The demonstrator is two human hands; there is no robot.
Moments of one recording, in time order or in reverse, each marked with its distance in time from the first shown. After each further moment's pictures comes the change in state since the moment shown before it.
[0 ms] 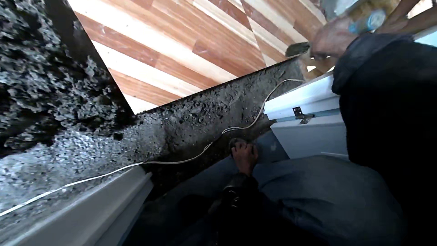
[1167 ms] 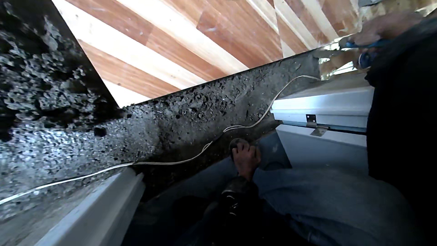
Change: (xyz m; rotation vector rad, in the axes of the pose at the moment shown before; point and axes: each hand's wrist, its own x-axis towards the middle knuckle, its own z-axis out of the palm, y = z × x) left_hand 0.006 -0.003 0.006 0.043 -0.003 -0.023; right_hand 0.094 0.049 0.022 0.217 -0.329 0.015
